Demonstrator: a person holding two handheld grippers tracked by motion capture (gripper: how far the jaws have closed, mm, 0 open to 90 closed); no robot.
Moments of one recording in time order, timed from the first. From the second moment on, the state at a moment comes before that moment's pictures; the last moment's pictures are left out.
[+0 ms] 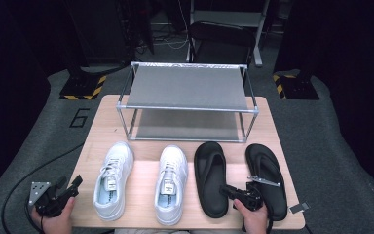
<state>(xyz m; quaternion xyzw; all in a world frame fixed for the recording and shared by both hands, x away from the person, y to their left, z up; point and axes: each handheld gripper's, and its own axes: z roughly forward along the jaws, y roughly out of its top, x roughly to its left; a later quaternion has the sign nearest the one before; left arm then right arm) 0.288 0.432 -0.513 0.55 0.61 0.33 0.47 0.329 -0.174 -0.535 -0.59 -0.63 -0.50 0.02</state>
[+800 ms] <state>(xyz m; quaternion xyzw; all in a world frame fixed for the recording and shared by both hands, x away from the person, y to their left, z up) 0.287 0.433 -0.513 0.55 0.61 0.33 0.47 0.323 -0.183 -0.528 -0.61 -0.60 -0.52 0.01</state>
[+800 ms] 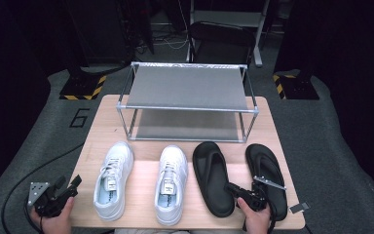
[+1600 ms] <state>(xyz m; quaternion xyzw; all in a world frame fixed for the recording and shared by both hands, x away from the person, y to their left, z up) 0.286 0.434 -0.512 0.54 0.61 0.33 0.47 0.325 -0.179 -0.490 -0.61 -0.58 -0.54 -0.08</state>
